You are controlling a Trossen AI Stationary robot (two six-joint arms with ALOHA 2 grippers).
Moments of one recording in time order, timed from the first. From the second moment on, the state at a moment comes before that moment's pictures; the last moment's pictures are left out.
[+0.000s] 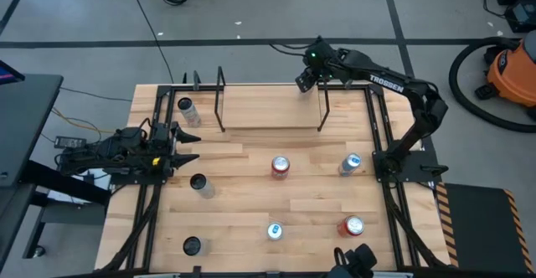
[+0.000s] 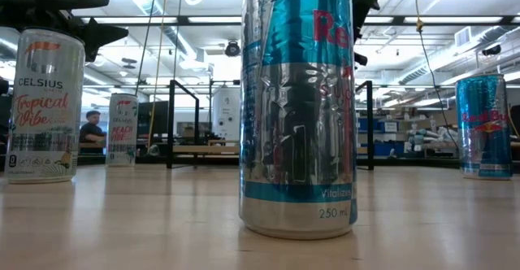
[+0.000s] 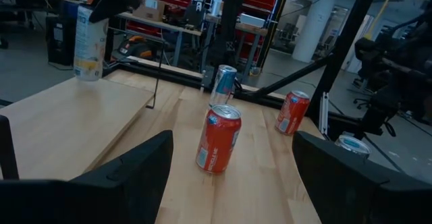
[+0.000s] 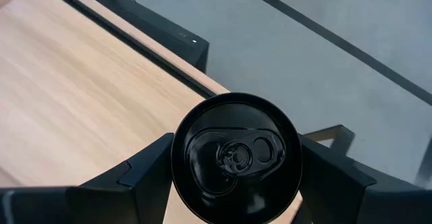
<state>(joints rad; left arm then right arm) 0.04 0.01 0.25 -0.26 -0.03 -0.25 -0.66 1.61 1.49 -0.80 0.25 0.22</state>
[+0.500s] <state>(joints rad) 0.04 0.01 0.25 -0.26 -0.03 -0.25 -0.65 1.68 1.49 -0.78 0.25 0.24</state>
